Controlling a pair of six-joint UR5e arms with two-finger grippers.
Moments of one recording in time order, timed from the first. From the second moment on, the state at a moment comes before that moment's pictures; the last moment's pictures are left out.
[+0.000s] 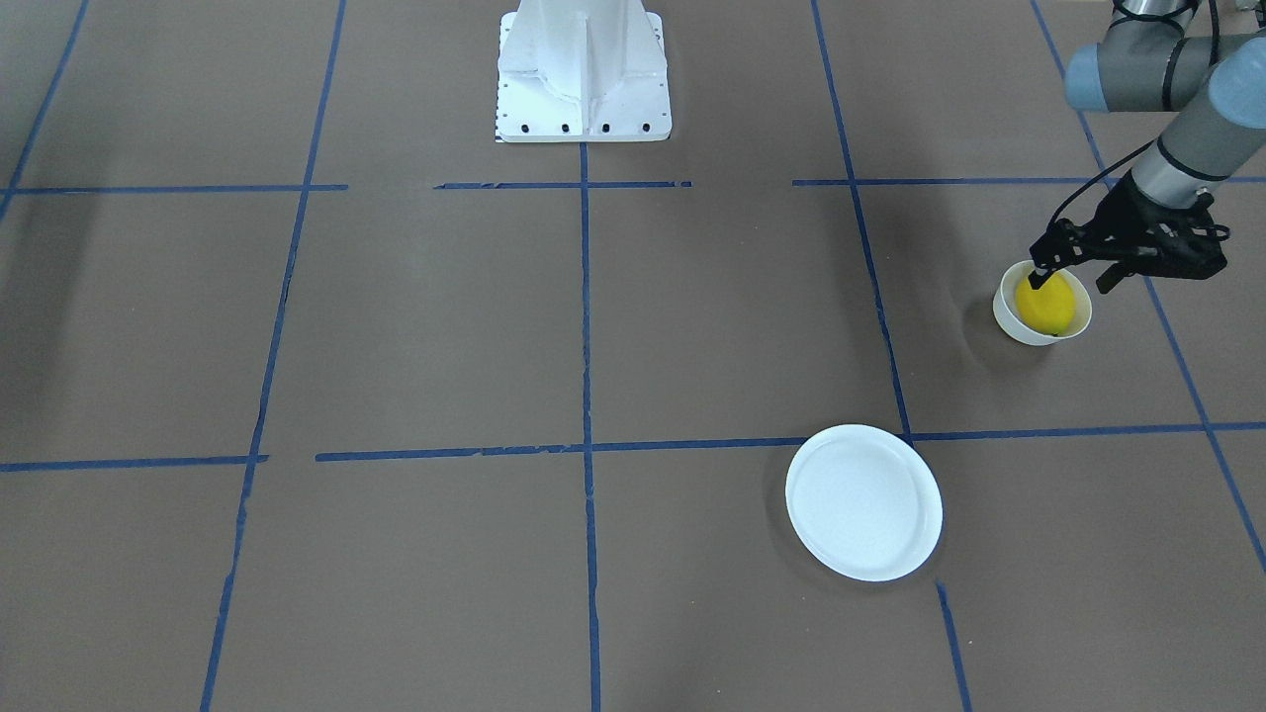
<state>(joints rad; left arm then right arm) -1.03 -1.41 -1.75 -2.23 -2.15 -0.71 1.54 -1.71 1.75 -1.64 2.28 -0.05</state>
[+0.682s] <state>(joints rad) -1.51 -1.42 -1.76 -1.79 -2.22 0.01 1.54 -1.71 1.75 -1.64 2.28 -0.05</state>
